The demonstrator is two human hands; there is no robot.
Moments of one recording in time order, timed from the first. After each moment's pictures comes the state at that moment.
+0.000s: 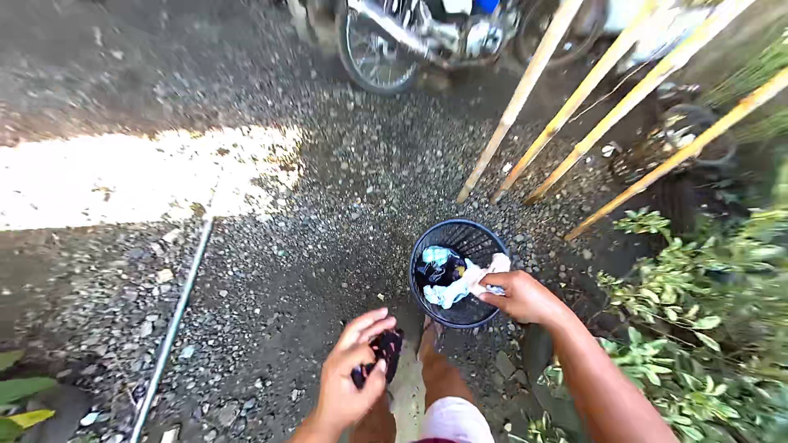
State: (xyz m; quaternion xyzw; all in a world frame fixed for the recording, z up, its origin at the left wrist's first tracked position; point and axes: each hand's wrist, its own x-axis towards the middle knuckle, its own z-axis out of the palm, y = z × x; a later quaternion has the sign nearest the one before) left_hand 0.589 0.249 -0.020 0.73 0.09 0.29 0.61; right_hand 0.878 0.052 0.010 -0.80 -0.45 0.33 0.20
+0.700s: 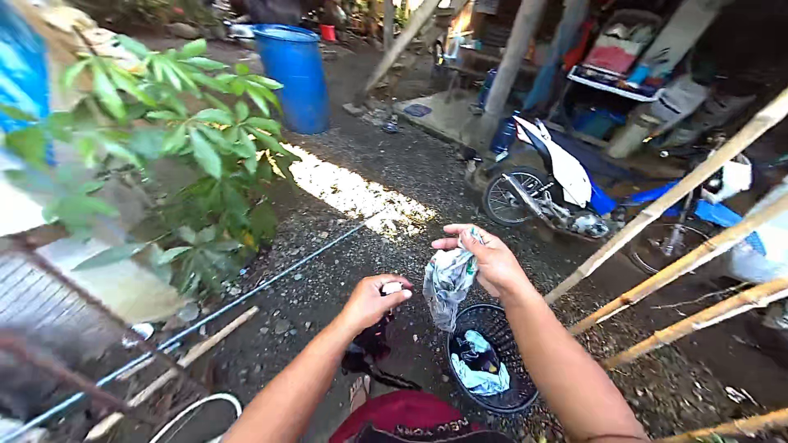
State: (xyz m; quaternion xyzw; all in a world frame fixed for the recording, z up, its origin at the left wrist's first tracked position) left_hand 0.428 0.106 0.162 0.70 0.39 0.30 0.52; right_hand 0.666 0.080 0.231 -0.49 -0.51 0.48 0.52
